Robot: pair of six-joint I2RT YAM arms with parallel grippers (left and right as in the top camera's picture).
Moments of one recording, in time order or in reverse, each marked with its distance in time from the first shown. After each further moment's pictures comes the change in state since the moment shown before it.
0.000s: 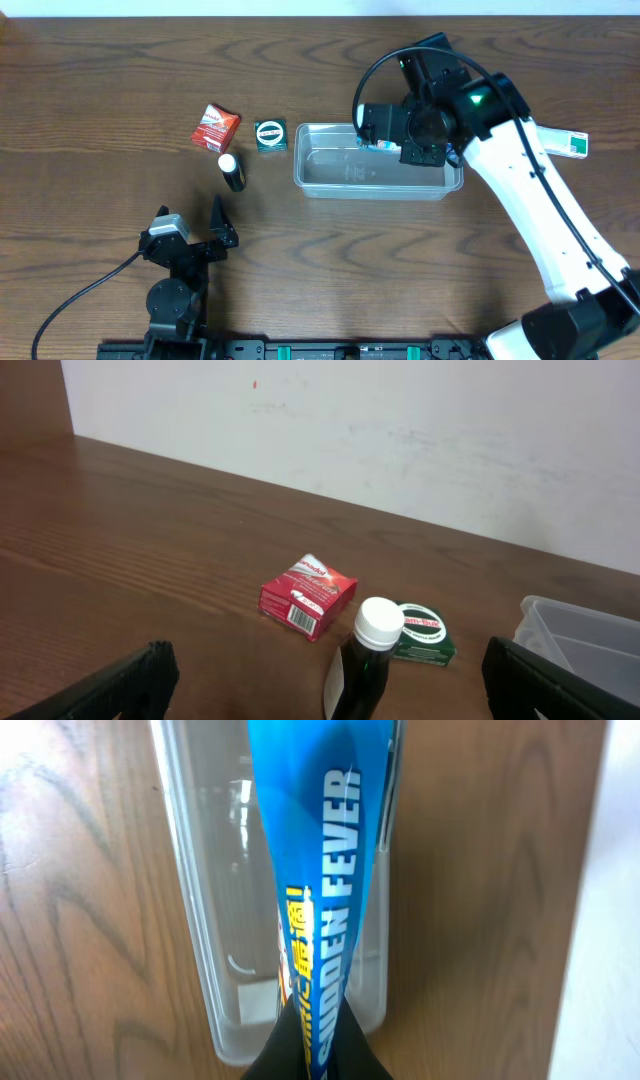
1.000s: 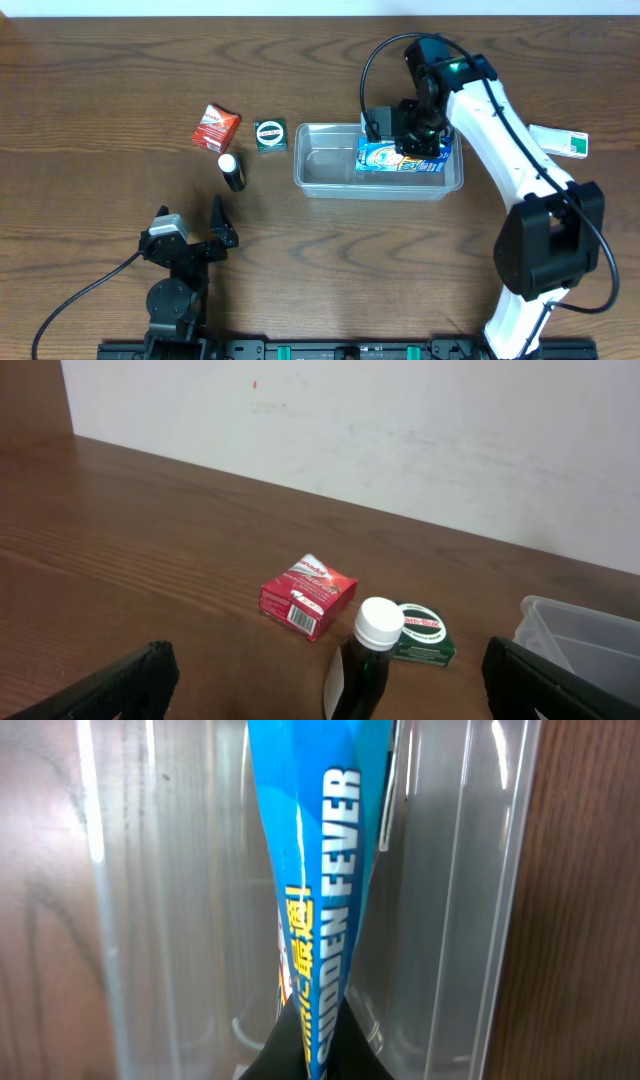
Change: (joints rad) left arm 0.000 0.000 0.000 0.000 0.000 0.000; right arm -0.137 0.294 -0.002 0.052 -0.214 -0.184
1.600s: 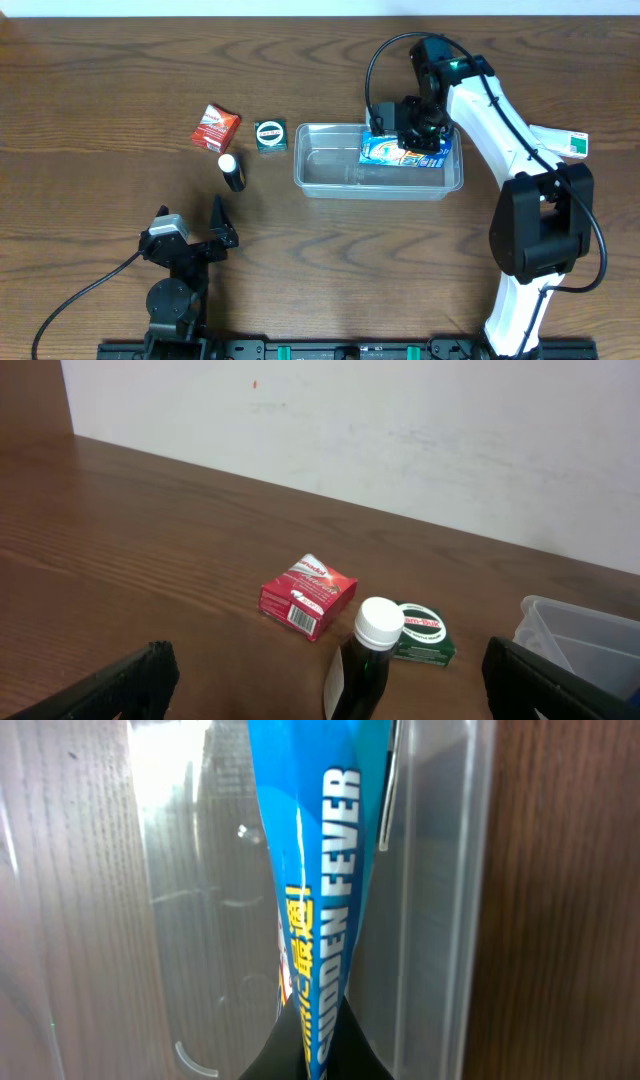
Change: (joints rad) left arm 0.000 0.000 0.000 0.000 0.000 0.000; right arm -0.046 0.079 0.000 0.085 -0.005 -0.007
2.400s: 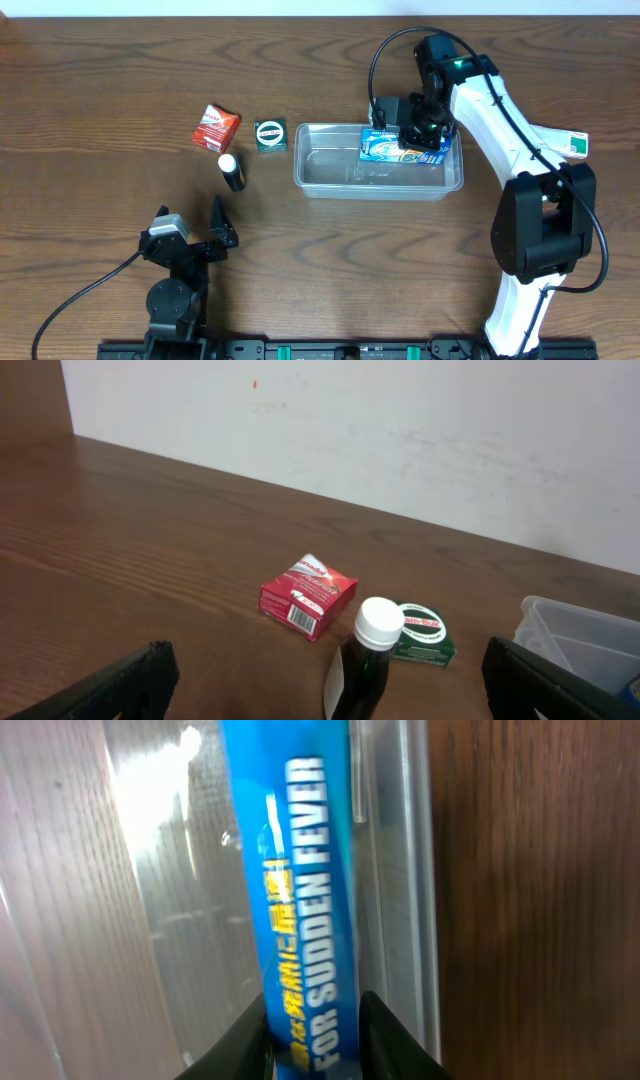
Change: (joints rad) left arm 0.000 0.000 0.000 0.000 0.000 0.000; right arm -0.011 0.000 0.000 0.010 -0.011 0.124
